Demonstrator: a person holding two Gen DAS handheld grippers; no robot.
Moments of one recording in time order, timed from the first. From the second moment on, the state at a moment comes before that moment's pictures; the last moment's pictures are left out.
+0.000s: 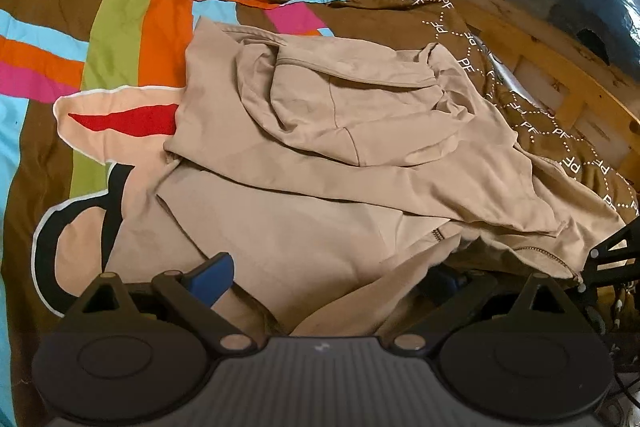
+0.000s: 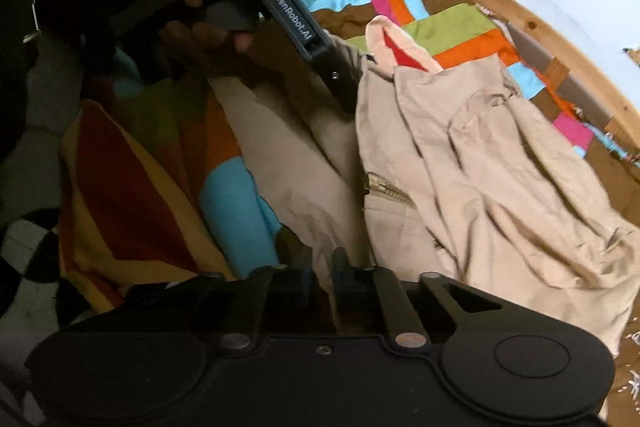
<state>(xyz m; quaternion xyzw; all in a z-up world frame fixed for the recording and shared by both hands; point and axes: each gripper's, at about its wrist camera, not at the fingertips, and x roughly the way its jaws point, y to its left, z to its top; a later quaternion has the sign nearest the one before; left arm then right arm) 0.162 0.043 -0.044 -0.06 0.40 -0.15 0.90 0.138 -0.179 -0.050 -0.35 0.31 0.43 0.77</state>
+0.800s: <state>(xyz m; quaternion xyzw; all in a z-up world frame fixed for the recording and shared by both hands) 0.121 0.017 -0.005 0.05 0.37 -0.25 0.89 0.180 -0.202 -0.003 -0.24 0.23 0.33 0.88</state>
